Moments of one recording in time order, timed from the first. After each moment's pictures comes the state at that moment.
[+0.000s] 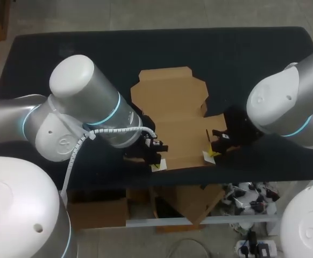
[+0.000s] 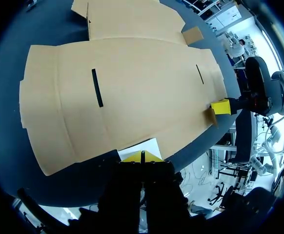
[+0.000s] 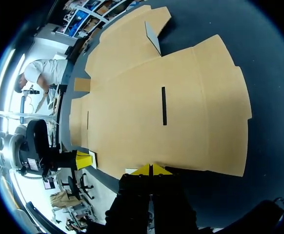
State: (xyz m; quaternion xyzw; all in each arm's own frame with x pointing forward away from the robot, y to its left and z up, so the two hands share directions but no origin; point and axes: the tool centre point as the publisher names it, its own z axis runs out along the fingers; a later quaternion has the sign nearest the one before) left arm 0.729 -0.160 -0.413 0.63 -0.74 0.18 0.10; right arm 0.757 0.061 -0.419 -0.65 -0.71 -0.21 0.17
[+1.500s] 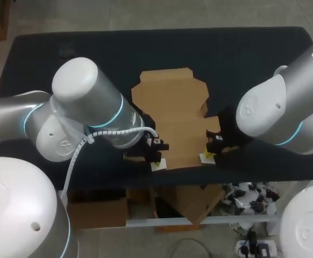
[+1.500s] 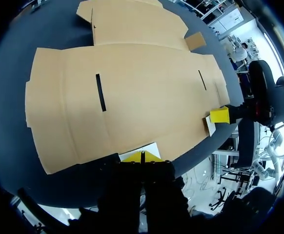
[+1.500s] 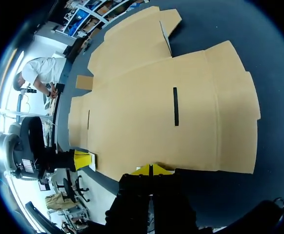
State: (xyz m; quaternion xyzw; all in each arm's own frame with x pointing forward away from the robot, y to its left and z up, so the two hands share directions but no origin) left arm 0.737 -0.160 -0.410 0.64 -0.74 0.19 0.08; right arm 0.758 0.073 -0.417 -0.65 -0.71 -0.21 0.14
